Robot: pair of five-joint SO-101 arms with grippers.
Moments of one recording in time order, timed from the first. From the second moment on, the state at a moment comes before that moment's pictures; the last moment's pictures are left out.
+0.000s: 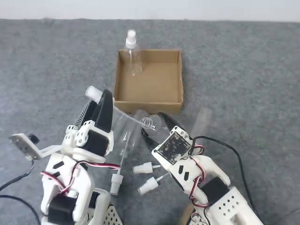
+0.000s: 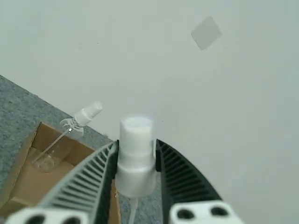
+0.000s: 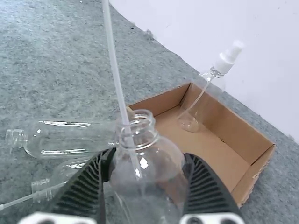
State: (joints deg) left arm 6.9 -103.5 71.1 46.3 47.0; right arm -40.9 -86.0 88.9 23.3 16.9
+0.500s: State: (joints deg) left arm 11.4 -103.5 74.1 46.3 47.0; right arm -41.0 -86.0 88.9 23.3 16.9
